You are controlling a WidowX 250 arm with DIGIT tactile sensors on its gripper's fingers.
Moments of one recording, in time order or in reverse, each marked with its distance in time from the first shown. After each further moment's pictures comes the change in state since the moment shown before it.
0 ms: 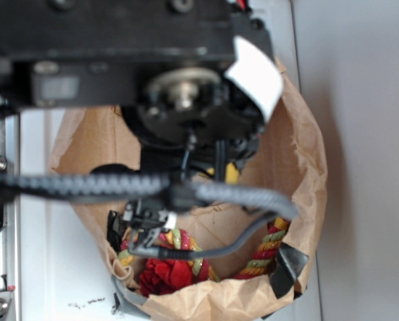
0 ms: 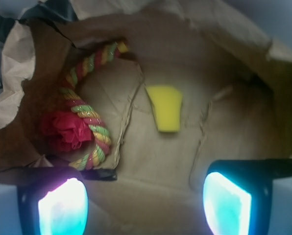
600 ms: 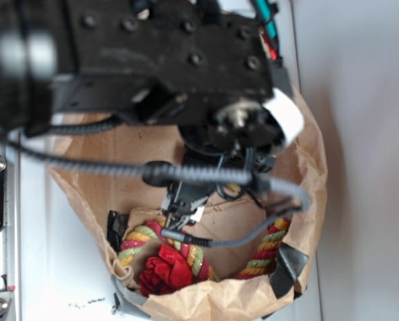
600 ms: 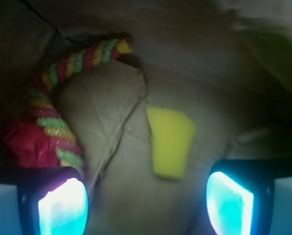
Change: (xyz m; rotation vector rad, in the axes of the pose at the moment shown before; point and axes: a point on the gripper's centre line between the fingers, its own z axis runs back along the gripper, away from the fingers) arm 0.014 0.016 -0.074 -0.043 -0.051 -0.101
